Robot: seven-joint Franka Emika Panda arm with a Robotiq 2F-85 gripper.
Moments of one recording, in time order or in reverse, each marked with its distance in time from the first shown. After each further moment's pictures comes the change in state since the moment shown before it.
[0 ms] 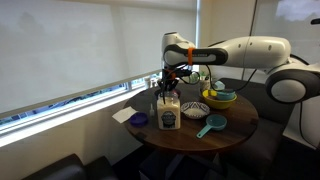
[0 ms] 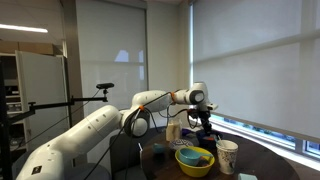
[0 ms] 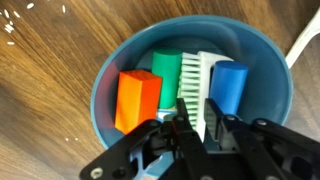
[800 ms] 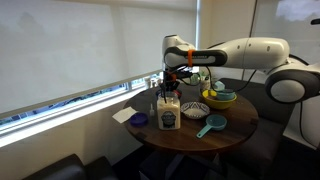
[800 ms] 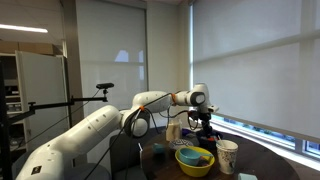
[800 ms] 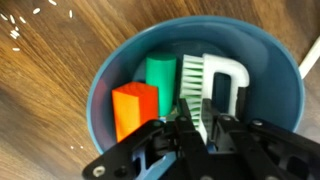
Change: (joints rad) arm -0.007 0.002 -0.003 -0.019 0.000 -0.005 0.000
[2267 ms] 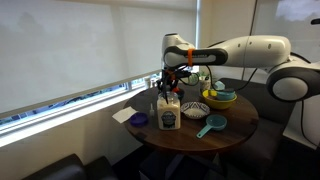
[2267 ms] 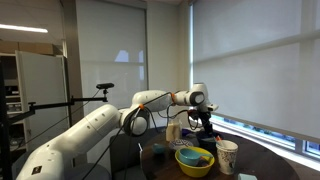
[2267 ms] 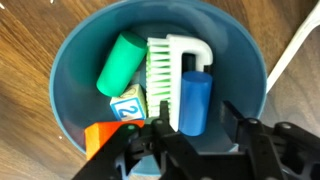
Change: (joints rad) arm 0.008 -0.022 0.002 -0.038 0.000 0.072 0.003
